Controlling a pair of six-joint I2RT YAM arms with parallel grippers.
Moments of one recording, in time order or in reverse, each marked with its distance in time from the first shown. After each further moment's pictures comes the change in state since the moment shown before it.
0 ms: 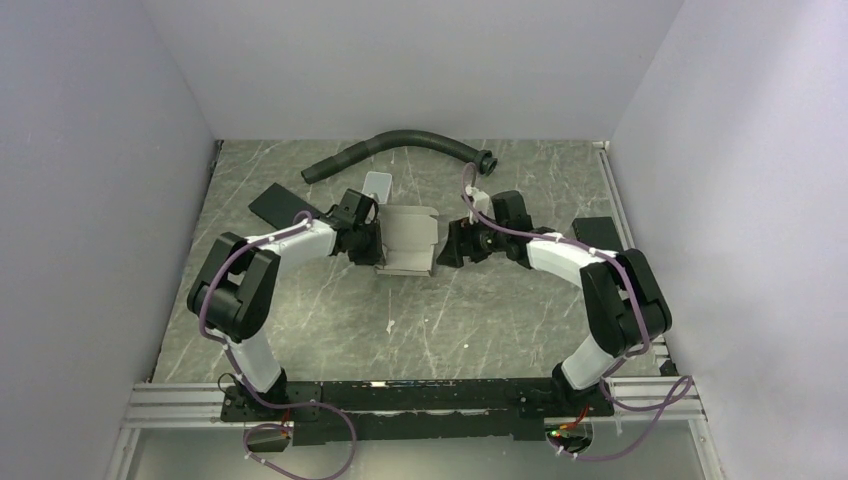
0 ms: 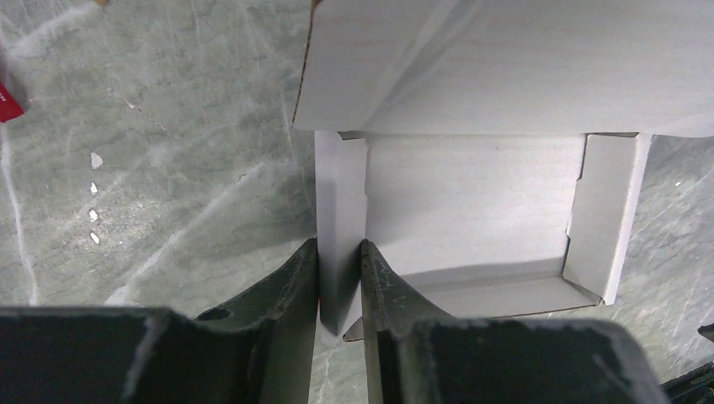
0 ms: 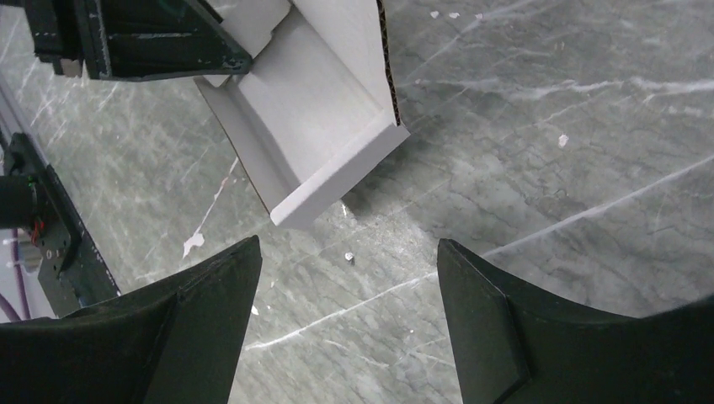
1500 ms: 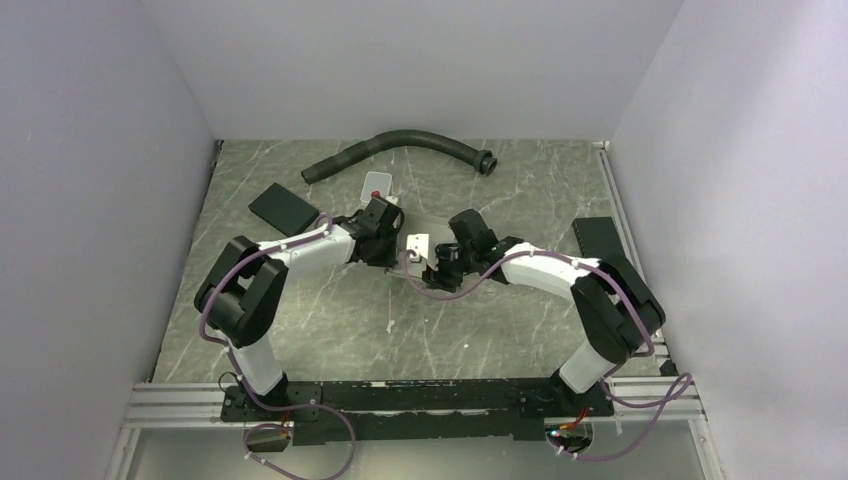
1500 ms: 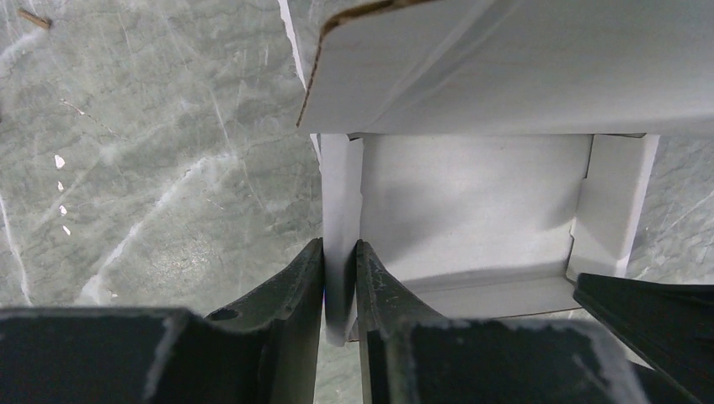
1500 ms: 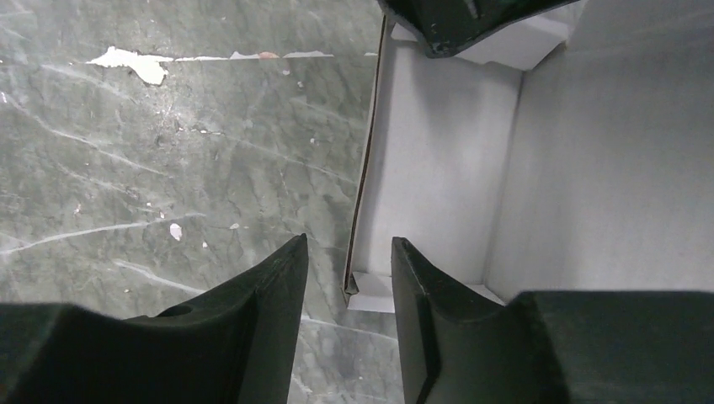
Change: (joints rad) left arm -0.155 -0.002 0.044 -0.030 -0.201 0.037; right arm 0.280 -0.019 0.023 -0.151 0.091 -0.870
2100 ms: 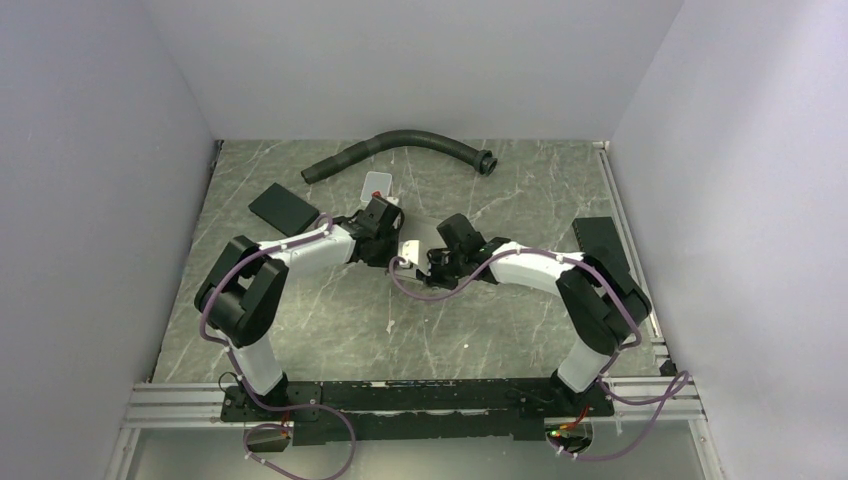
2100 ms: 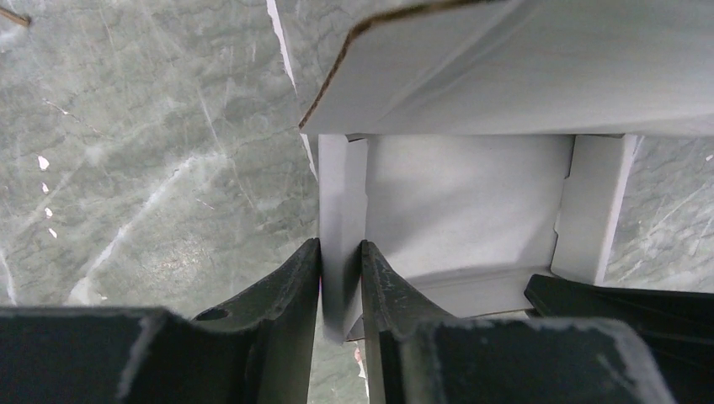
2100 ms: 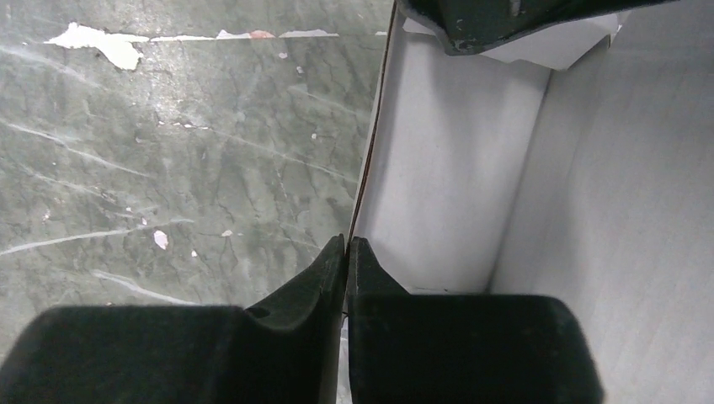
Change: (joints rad) left arm 0.000 0.002 0.000 0.005 0.020 0.000; right arm 0.050 0.084 0.041 -0.034 0.089 -0.006
